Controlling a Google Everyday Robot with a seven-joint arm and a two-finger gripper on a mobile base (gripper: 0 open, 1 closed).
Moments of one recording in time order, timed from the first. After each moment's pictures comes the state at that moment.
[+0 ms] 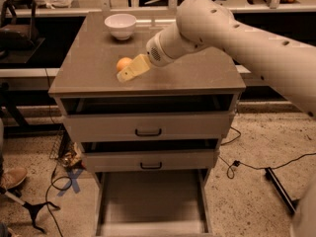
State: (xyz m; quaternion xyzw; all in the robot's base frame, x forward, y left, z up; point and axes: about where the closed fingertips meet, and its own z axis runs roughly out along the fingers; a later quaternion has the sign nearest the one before) arm 0.685 0.050 0.859 -0.41 0.82 0.19 0.36
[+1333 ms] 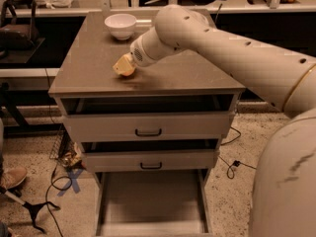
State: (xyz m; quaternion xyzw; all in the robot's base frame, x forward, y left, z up) arm 0.720 0.097 0.839 -0.39 0.82 0.21 0.37
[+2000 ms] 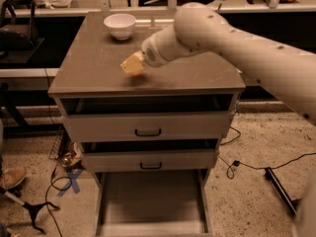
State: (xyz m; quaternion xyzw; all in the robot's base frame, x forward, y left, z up) arm 0.694 0.076 0.859 -0.39 0.81 0.23 0.38
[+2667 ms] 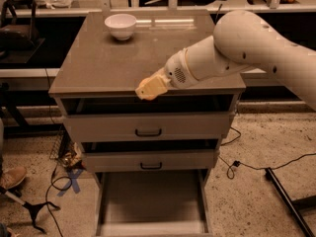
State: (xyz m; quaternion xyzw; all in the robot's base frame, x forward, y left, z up) arm 0.587 0.020 0.863 -0.43 0.79 0.27 0.35
